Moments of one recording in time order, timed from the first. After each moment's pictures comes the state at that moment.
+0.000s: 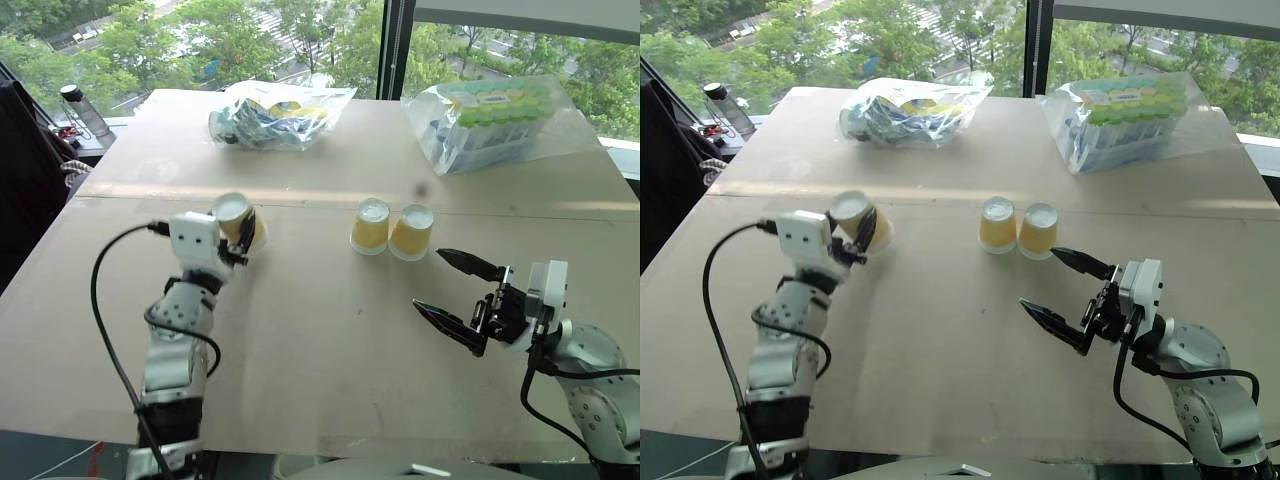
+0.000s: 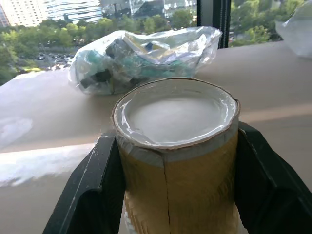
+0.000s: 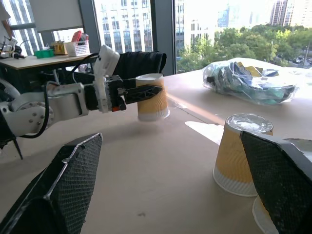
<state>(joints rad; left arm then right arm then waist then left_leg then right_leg) -0.22 0.36 0.22 -0.09 -0.25 0.06 -0.37 0.14 -0.48 -0.06 -0.53 0.63 0.15 0.87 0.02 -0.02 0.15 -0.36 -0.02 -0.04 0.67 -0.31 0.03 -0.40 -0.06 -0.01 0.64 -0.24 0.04</state>
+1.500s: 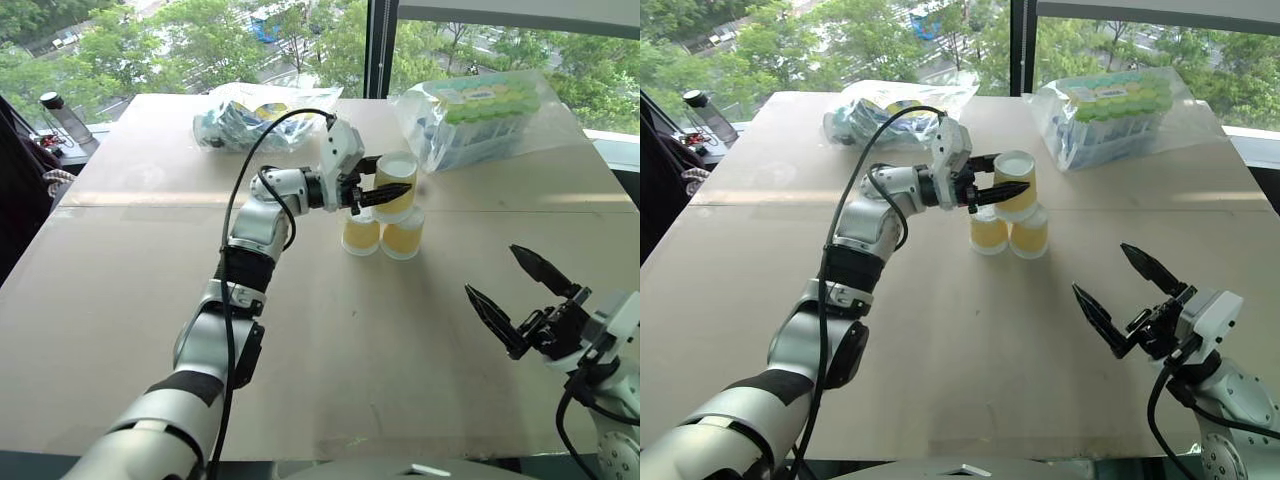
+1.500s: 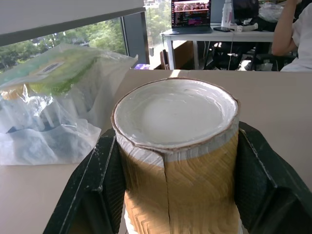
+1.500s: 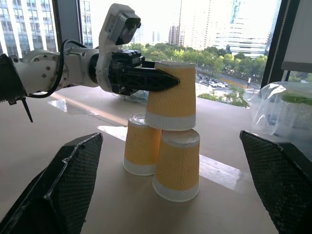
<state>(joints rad) -0.93 0.28 -0.13 0.53 -0.27 0.10 -1.08 0.37 -0.40 -0.23 -0.61 0.58 -0.03 0.72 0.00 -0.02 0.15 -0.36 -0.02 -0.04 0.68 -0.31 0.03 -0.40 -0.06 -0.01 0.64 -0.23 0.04</state>
